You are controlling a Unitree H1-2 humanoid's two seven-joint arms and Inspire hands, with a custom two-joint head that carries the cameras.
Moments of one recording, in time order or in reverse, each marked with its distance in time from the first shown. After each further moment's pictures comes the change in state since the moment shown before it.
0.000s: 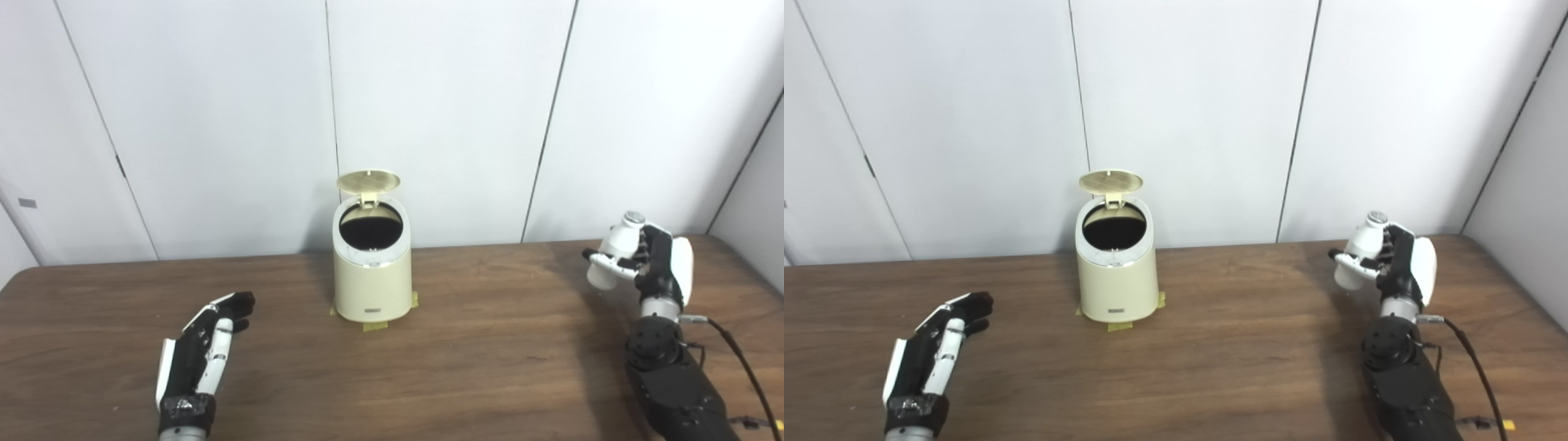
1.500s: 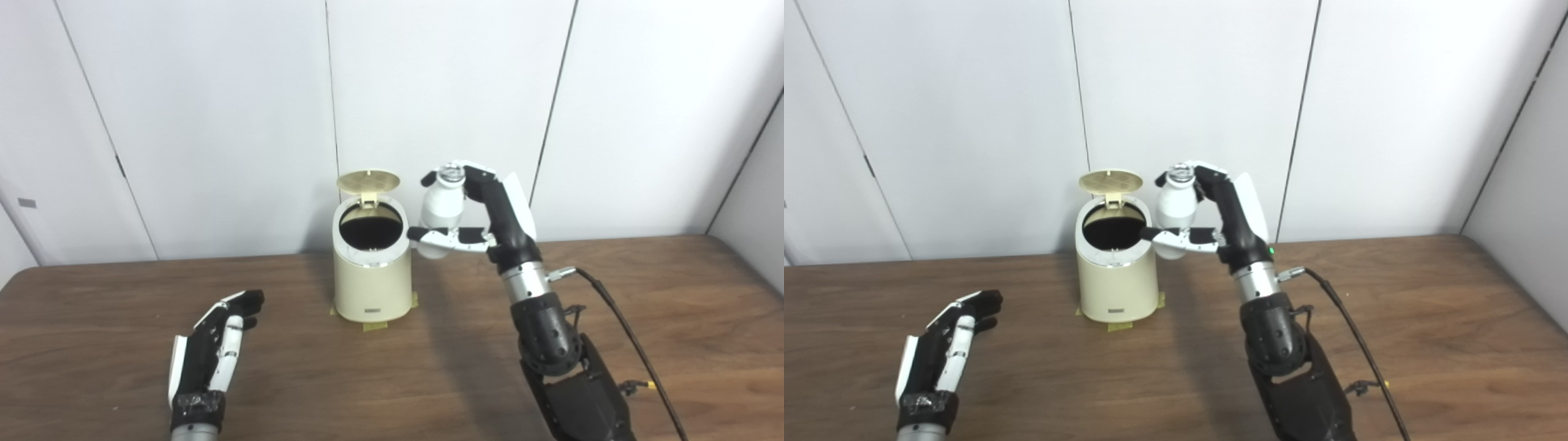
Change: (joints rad) left arm -0.007 -0.031 -0.018 0.001 0.069 -0.001 0.027; right arm 0.045 0.248 0.216 -0.622 -0.132 -0.052 0.350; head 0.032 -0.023
